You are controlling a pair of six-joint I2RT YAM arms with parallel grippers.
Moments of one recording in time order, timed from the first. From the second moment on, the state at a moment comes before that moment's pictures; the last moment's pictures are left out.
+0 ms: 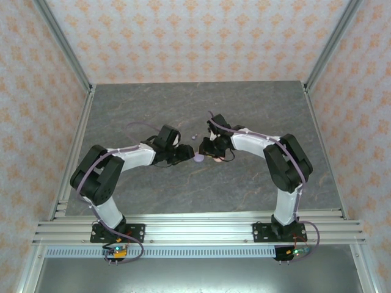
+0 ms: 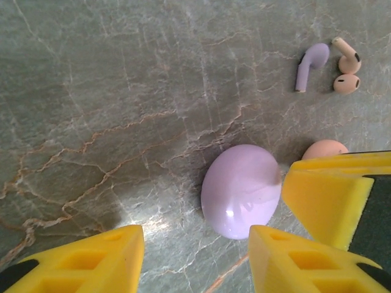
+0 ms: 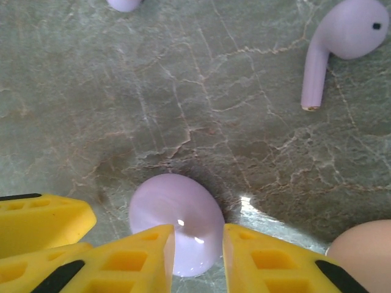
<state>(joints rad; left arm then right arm) -0.48 1.72 0.88 -0.12 0.33 -0.84 0.58 1.89 1.20 -0.44 -0.33 0.70</state>
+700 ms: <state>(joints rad) -0.48 1.80 0.87 0.03 0.39 -0.93 0.58 1.91 1.20 -0.39 -0.36 0.74</state>
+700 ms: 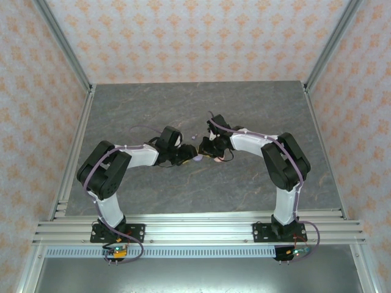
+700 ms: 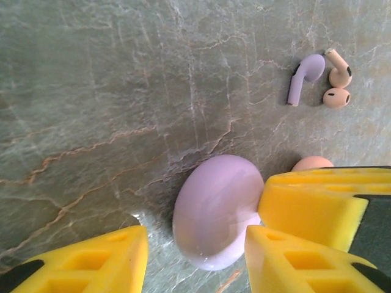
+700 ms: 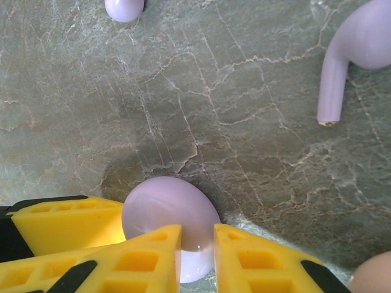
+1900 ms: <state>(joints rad) -0.49 1.83 0.83 0.26 0.42 -1.04 0.54 1.82 1.10 -0.32 -0.39 0.77</state>
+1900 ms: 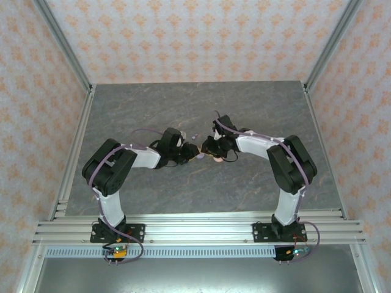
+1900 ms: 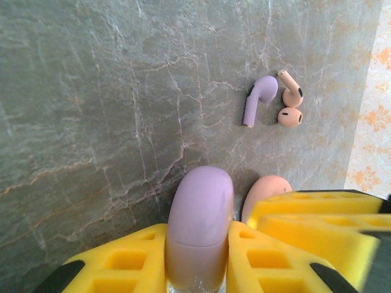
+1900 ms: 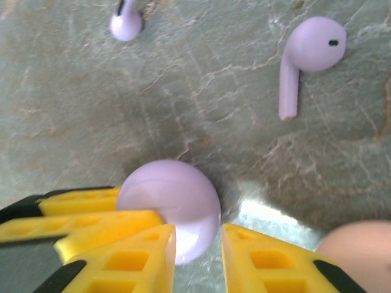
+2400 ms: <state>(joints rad) -0.41 1.53 0.83 0.20 0.52 -0.87 0.36 1.53 0.98 -0.15 -0.67 0.71</state>
